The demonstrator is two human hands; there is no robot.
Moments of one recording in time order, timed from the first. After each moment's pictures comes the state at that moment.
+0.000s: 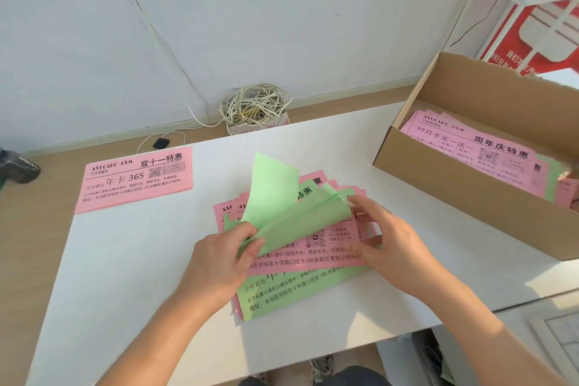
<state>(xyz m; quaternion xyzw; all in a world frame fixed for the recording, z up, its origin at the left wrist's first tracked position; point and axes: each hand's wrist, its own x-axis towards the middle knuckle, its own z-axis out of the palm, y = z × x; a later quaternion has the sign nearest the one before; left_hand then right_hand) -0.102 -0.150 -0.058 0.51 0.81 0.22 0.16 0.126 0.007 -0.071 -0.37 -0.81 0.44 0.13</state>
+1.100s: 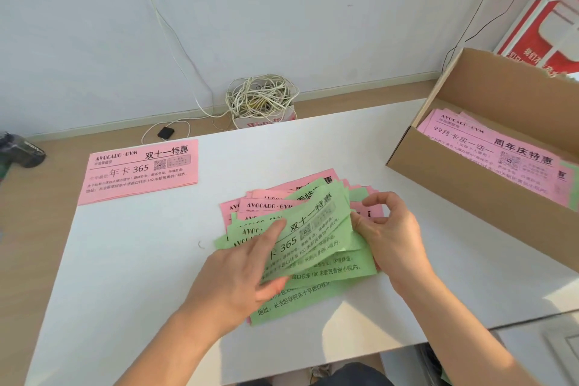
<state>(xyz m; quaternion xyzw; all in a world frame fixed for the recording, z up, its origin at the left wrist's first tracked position) -0.094 -0.160 -0.067 0.64 0.75 0.14 0.07 0.081 -0.003 -0.052 -0.56 -0.52 0.60 0.22</state>
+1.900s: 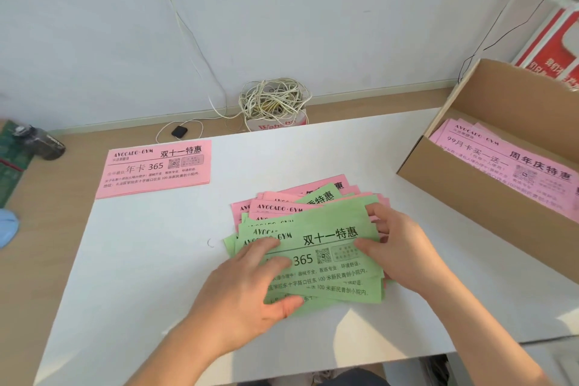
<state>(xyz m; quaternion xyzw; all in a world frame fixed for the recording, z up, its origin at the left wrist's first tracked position) -0.085 -0.171 -0.063 0.59 0.79 0.07 0.15 0.093 0.009 -0.042 -0.47 -0.71 0.52 0.06</state>
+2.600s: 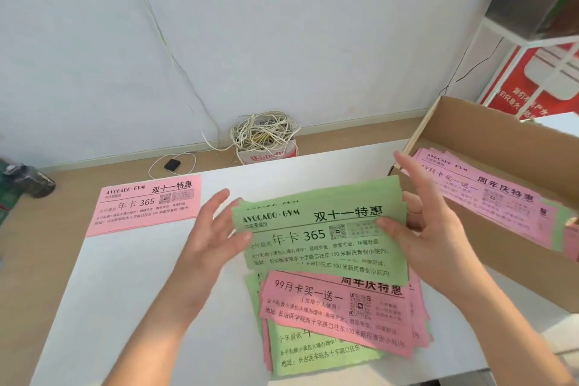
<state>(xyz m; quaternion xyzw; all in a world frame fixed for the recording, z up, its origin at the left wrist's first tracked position) -0.114 -0.128 -0.014 0.26 0.64 0.60 0.40 0.121 0.035 0.012 -0.32 -0.74 0.50 0.31</state>
